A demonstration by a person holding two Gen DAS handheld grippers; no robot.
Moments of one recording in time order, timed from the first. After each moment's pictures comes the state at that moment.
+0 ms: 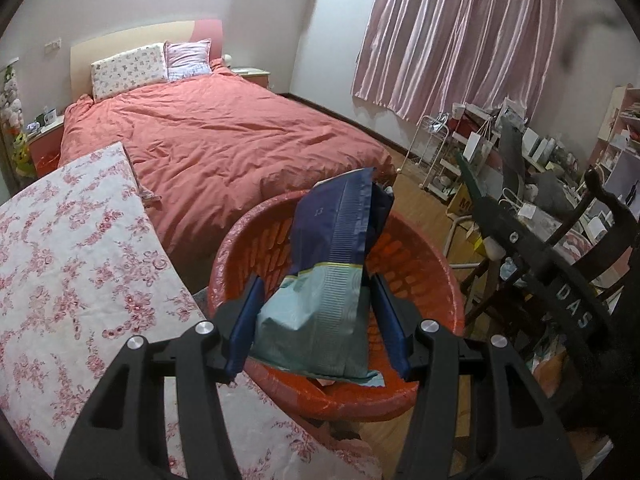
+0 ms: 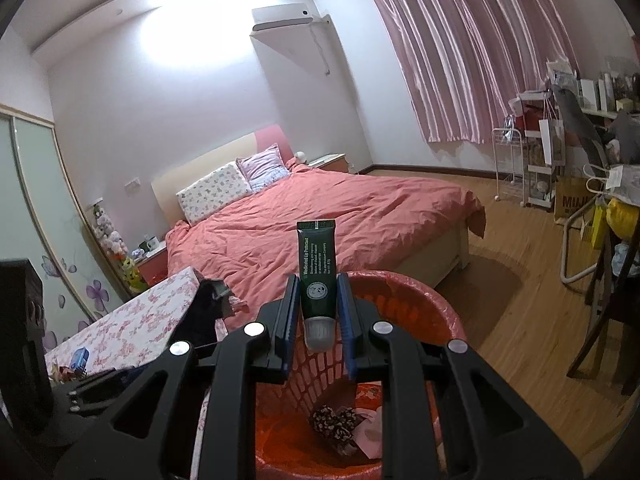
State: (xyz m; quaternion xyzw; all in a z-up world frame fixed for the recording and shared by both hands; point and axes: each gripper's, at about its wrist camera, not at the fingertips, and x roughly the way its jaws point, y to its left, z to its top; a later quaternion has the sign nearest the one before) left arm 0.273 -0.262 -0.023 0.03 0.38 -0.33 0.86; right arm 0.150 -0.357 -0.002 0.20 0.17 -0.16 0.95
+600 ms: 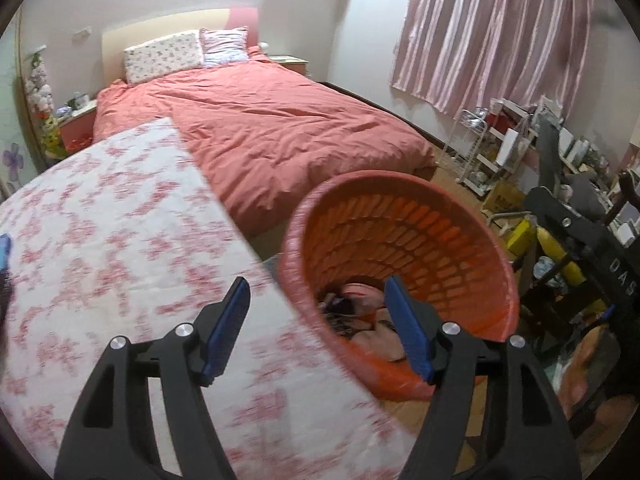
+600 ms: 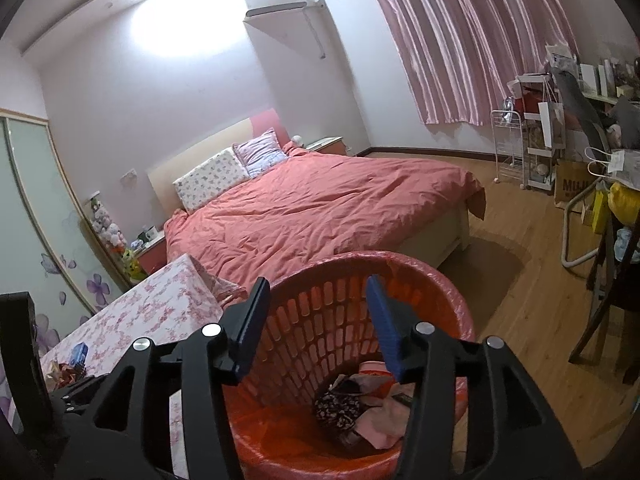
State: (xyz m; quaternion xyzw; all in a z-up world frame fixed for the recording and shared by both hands) left arm 0.284 -0.212 -0.037 0.05 0.39 -0.26 0.88; right arm 0.154 -0.346 -0.003 0.21 0.19 -0.16 0.95
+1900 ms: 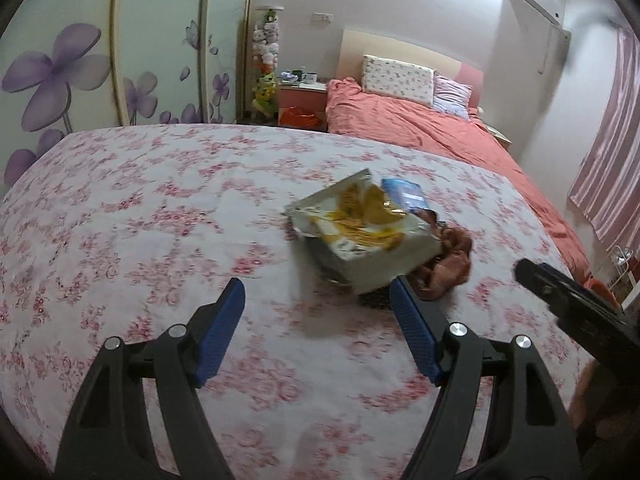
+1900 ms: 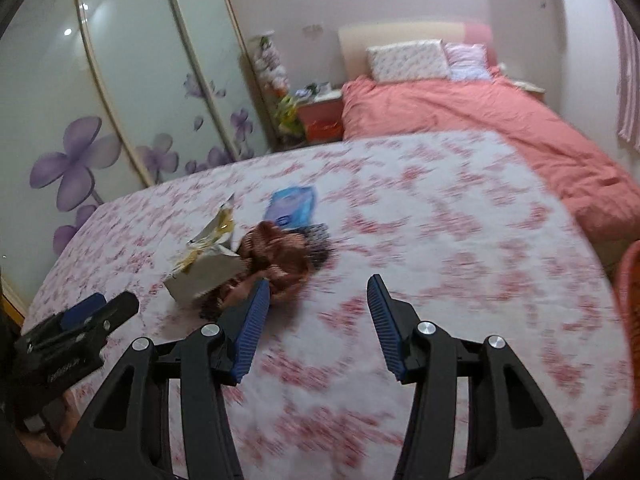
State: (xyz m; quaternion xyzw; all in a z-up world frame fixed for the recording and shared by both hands) left arm 0.253 0.204 -0.016 -0.09 0.36 0.07 0.93; right arm 0.282 -0.011 -0.021 0.07 0.36 0.16 0.92
